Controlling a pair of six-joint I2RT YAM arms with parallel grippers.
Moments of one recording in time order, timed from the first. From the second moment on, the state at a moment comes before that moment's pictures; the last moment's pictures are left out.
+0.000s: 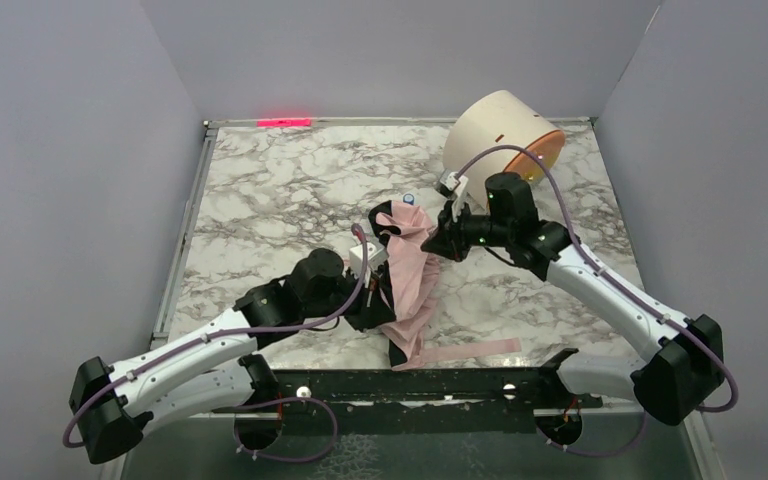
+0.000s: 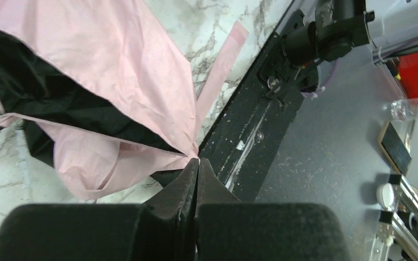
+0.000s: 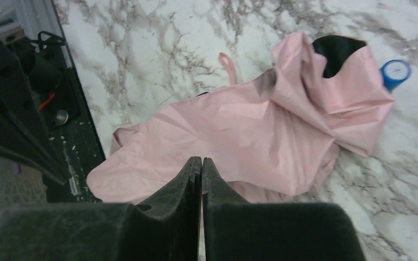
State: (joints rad) left arm -0.95 0.87 0.64 -0.26 0.35 -0.47; right arm 0.56 1.22 0.99 -0.29 -0.59 -0.09
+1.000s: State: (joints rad) left arm -0.95 0.91 0.66 -0.09 -0.04 -0.45; right arm 0.95 1.26 0.51 -0.01 -0.36 0.39
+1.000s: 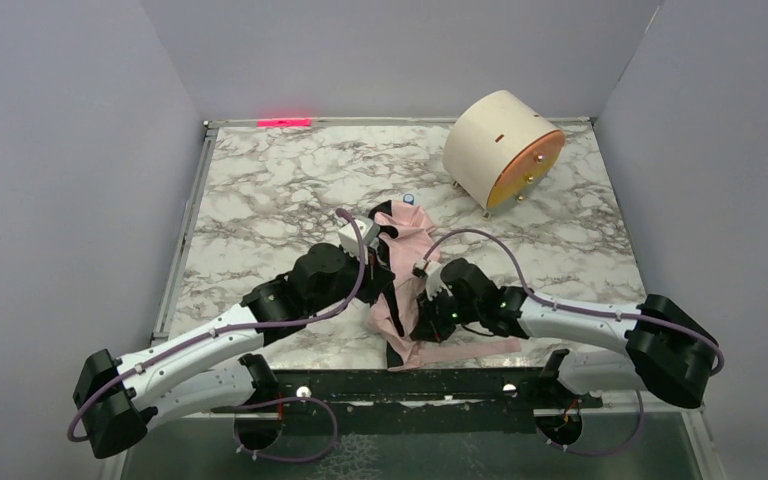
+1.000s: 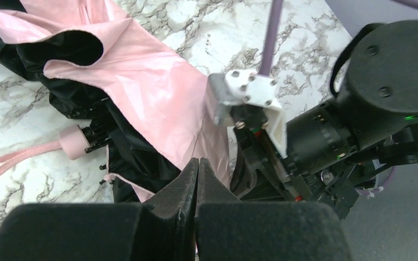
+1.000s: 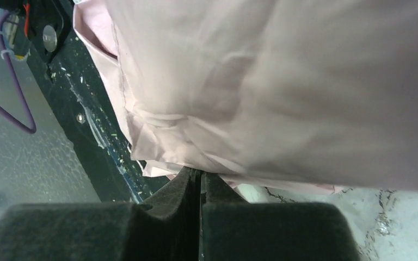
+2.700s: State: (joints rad) left arm -1.08 0.96 0.47 -0.11 -0.10 -0.80; right arm 0.95 1.05 0.62 -0.17 -0.09 0.53
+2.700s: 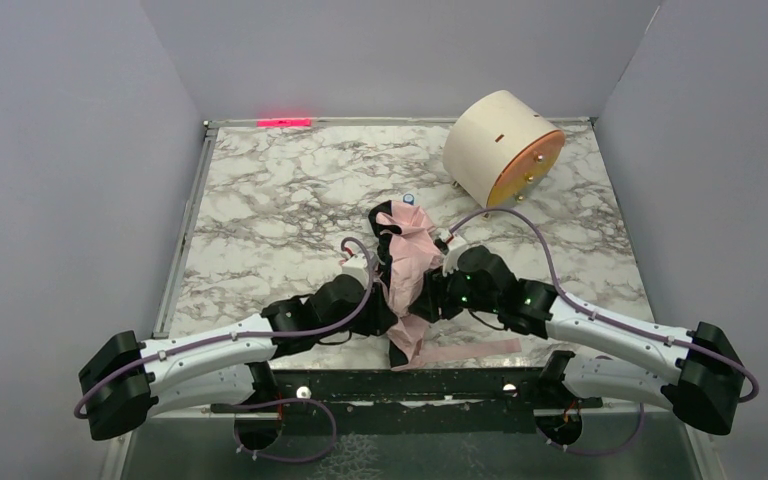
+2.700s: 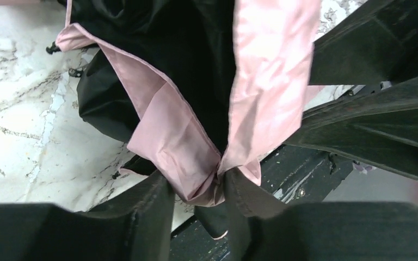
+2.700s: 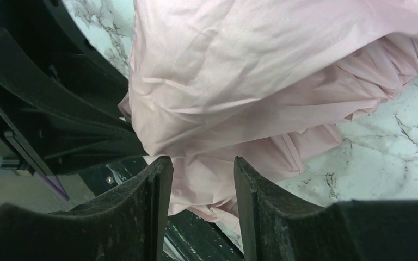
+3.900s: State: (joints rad) left arm -1.11 0.95 0.39 0.14 0.11 -0.62; right arm 0.95 1.10 0.53 -0.06 -0.11 0.56
